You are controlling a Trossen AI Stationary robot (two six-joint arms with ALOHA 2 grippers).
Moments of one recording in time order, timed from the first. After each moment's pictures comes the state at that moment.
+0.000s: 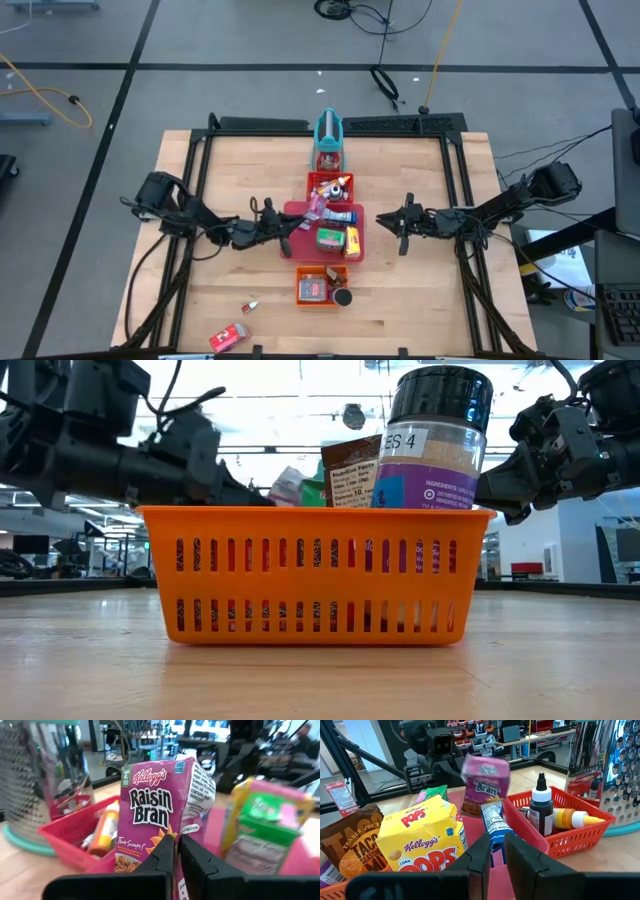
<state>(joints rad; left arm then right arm) -0.26 1.81 0.37 1.36 -0.63 -0.16 0.24 1.22 0.01 1.10 0.42 0.22</state>
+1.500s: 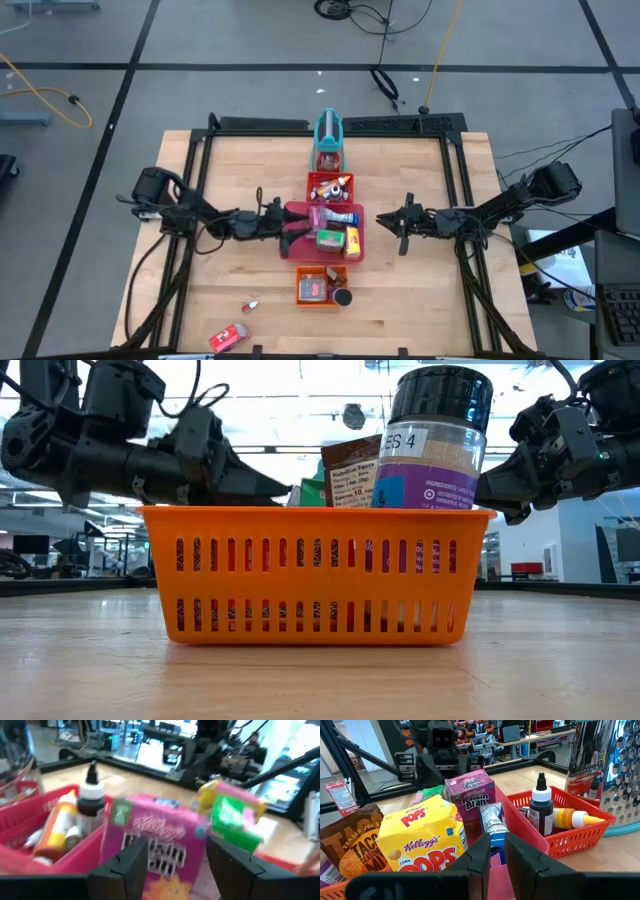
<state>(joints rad) -0.16 1.76 0.37 1.30 -0.31 -0.28 0.24 1.22 0.01 1.10 0.42 0.22</state>
